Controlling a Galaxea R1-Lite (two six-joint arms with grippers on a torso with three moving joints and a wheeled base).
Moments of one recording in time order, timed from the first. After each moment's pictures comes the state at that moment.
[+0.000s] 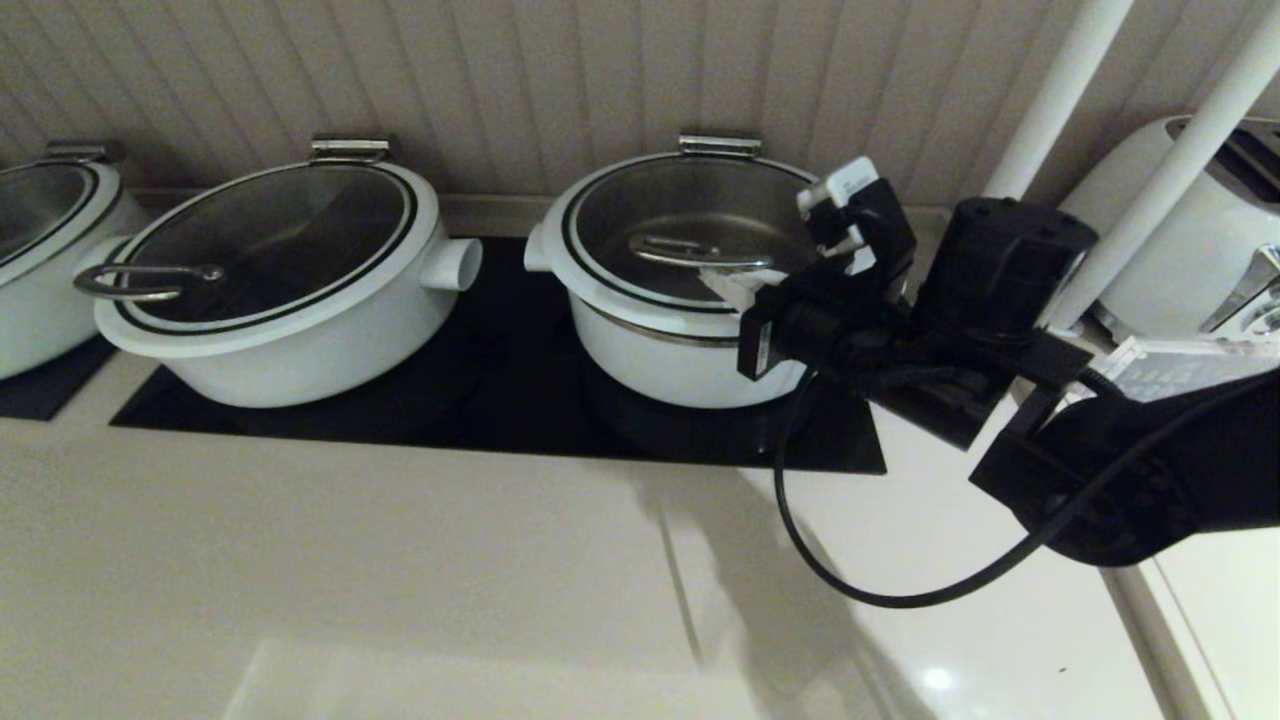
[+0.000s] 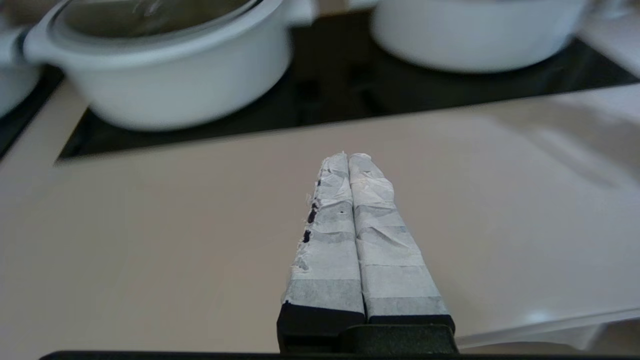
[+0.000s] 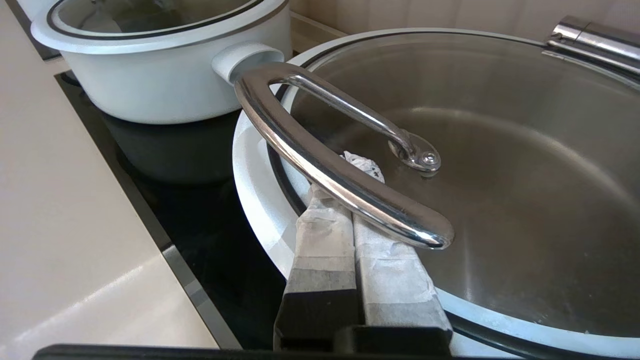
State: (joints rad) left arm 0.00 0.02 -0.17 -0.03 -0.21 0.07; right arm 0.63 1.86 -1.05 -0.98 0.12 -0.18
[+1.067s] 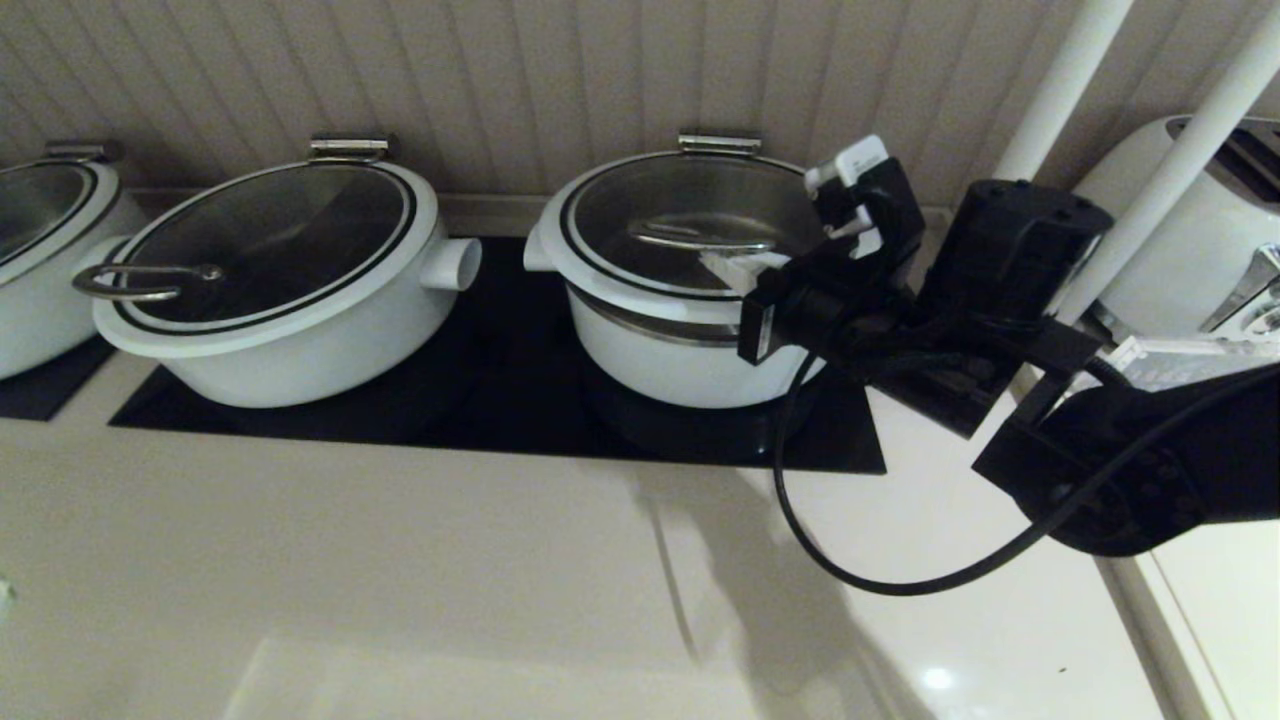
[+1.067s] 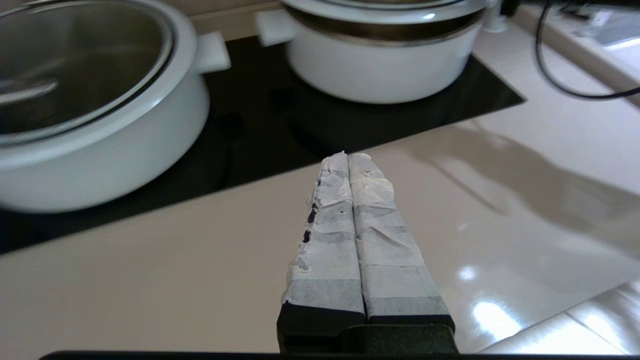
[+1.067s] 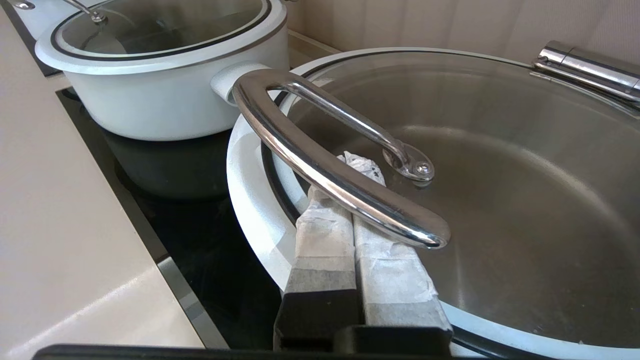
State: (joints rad) left arm -0.01 0.45 -0.48 -0.05 -0.45 0.08; right arm 0.63 1.85 -1.08 -0.98 0.12 -0.18
